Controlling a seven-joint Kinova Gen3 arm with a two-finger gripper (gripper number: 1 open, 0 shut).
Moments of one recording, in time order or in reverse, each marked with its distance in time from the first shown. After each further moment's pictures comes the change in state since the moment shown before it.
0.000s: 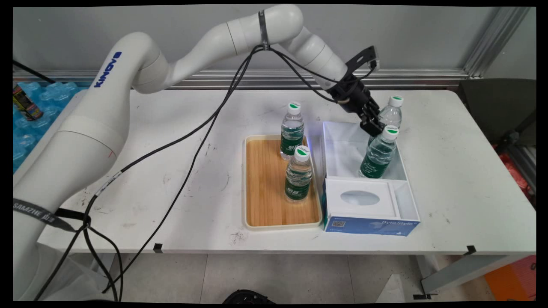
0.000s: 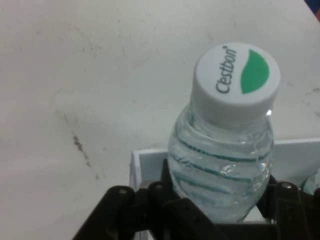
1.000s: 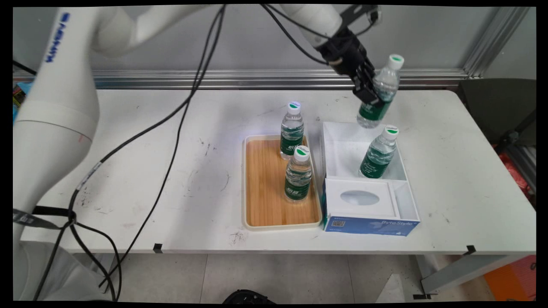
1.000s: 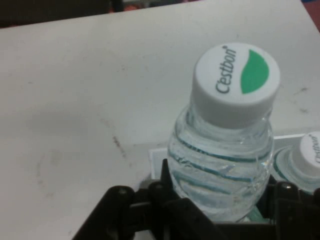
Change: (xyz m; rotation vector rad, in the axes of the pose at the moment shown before) arm 0.071 0.054 -0.105 0.135 -0.087 0.081
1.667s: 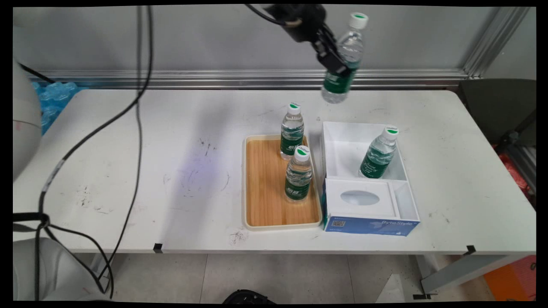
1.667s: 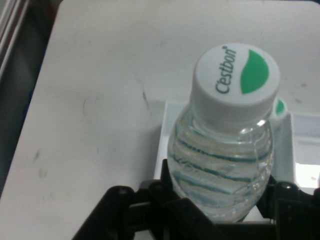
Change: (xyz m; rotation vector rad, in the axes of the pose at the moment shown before) arm -0.002 0.063 -0.128 0.153 -0.044 -0.170
